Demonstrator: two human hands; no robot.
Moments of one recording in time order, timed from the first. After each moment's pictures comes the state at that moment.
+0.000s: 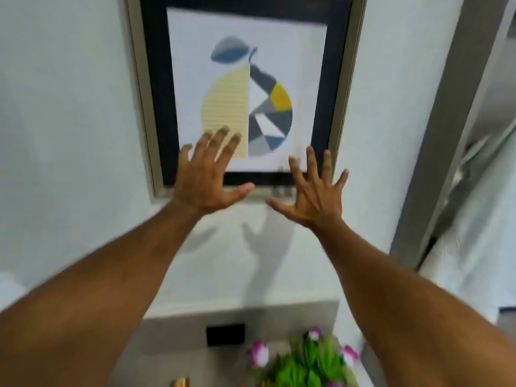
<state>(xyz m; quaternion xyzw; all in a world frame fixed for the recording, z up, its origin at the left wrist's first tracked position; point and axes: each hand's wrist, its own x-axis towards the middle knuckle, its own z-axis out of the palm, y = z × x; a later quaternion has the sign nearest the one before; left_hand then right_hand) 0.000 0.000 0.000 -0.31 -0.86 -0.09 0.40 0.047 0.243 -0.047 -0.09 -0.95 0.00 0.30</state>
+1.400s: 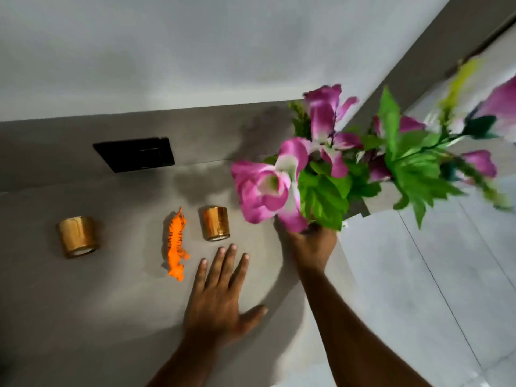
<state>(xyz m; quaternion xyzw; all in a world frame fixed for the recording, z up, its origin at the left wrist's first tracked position) 0.218 0.046 -0.599 -0.35 -0.92 -0.15 -0.11 0.213 0.284 -0.577 -0.44 -0.78 0.37 0.24</state>
